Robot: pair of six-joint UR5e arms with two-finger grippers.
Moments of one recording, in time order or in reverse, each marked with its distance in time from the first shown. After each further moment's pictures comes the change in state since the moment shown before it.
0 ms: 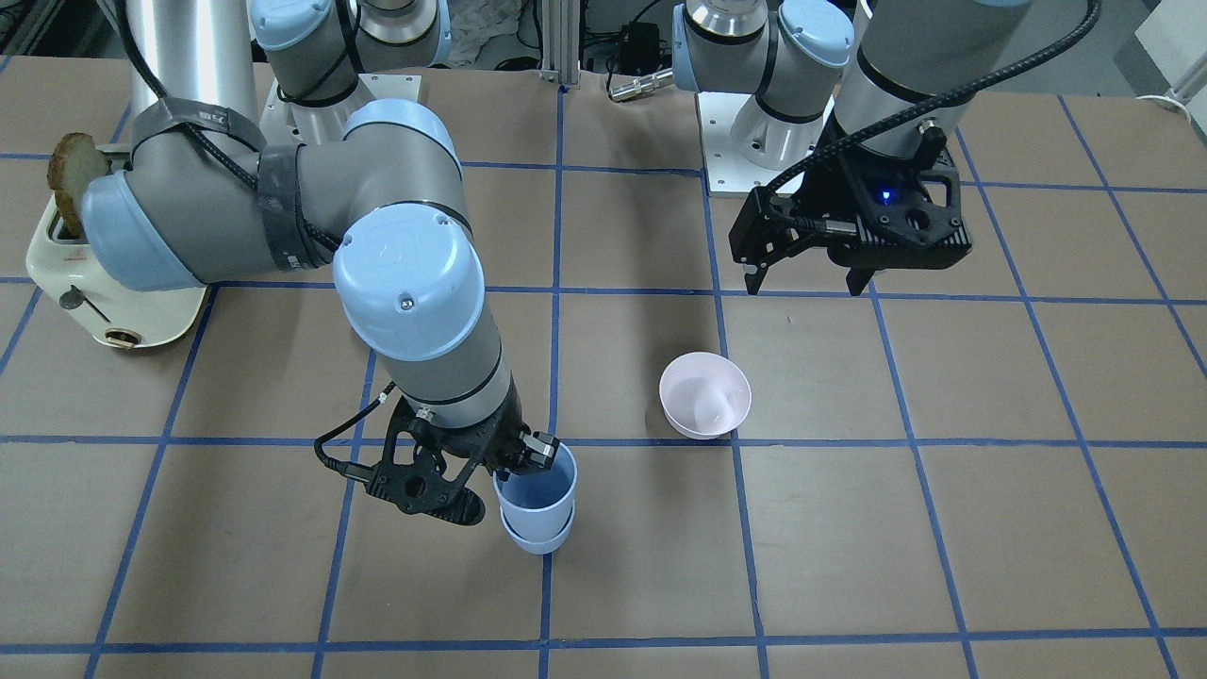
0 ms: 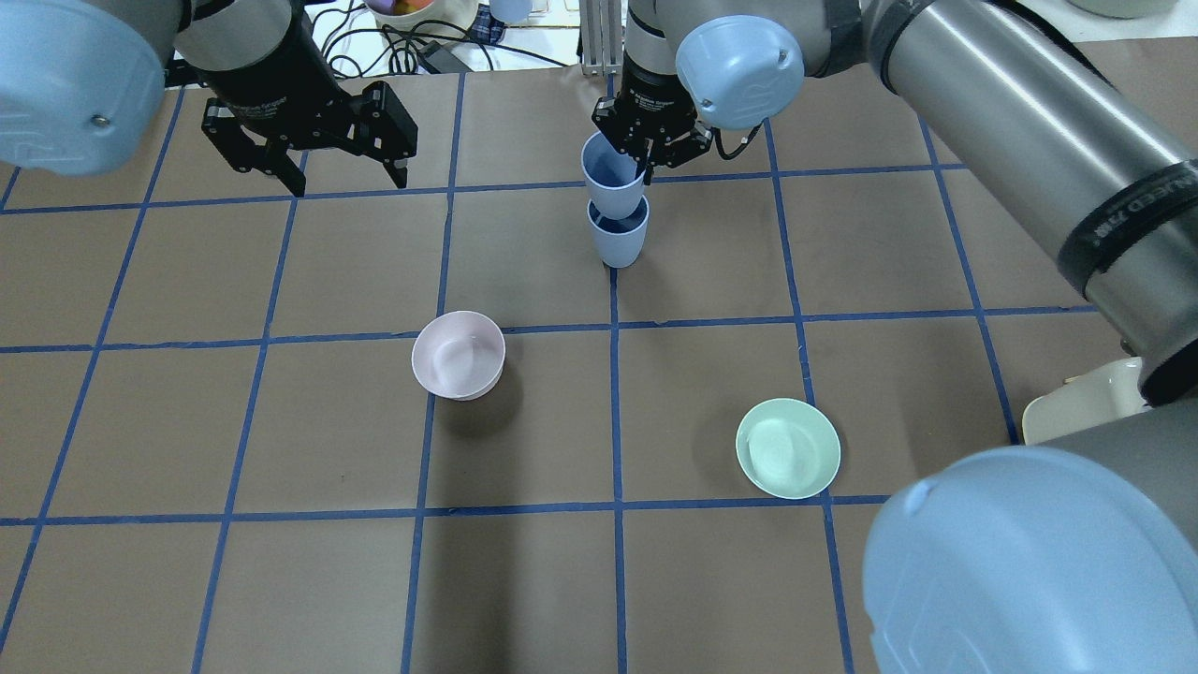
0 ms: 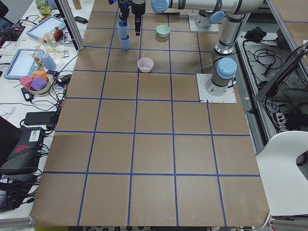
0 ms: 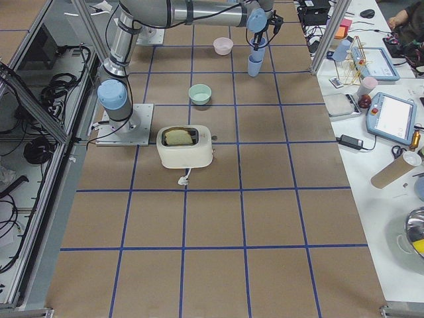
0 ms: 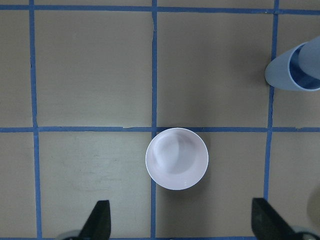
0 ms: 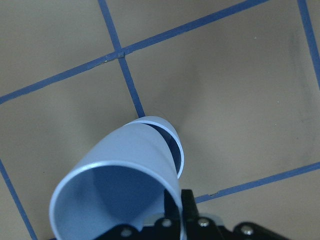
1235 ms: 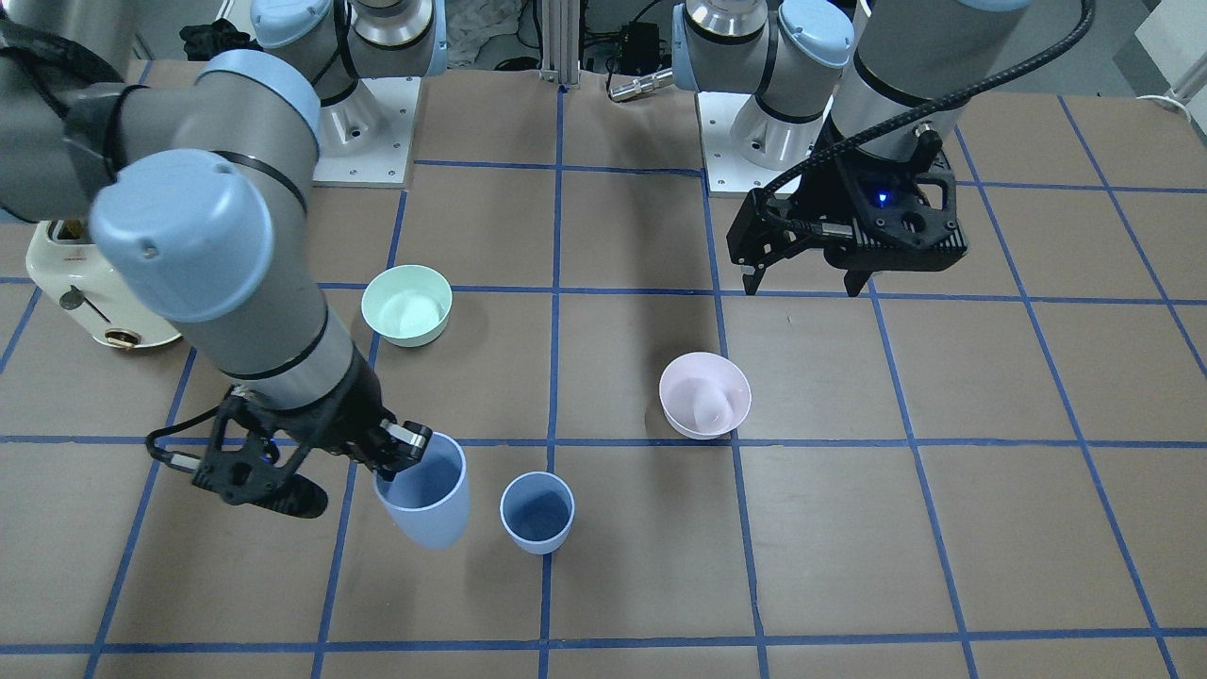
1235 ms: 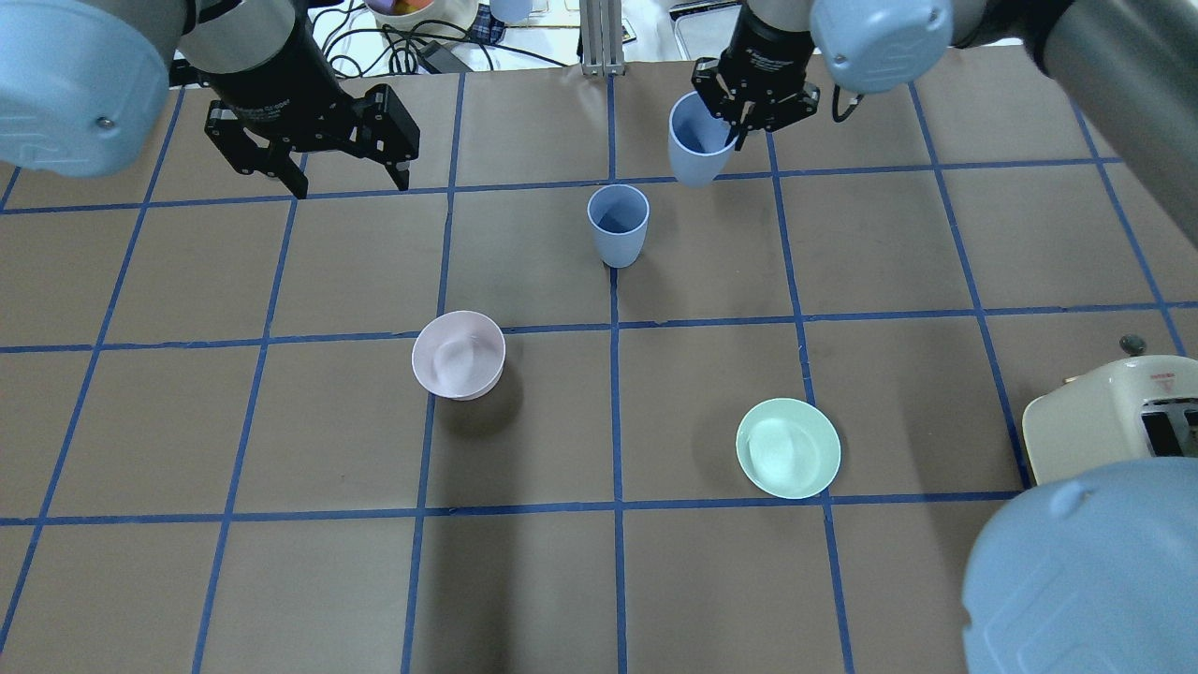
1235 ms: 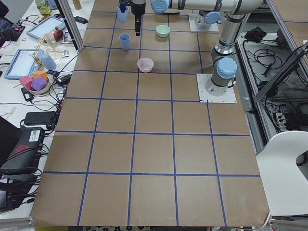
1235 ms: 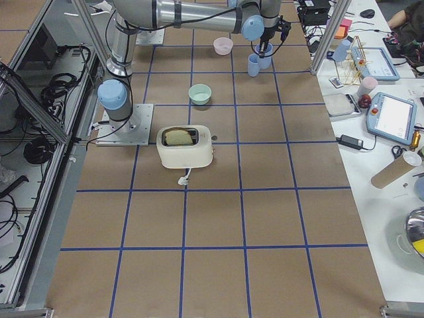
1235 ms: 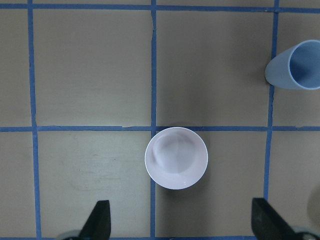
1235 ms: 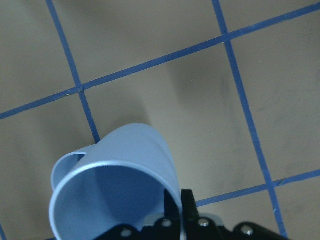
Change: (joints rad) left arm -0.002 -0.002 -0.003 0.000 0.001 0.000; right arm -0.114 -0.093 0.053 -0.006 0.008 -0.122
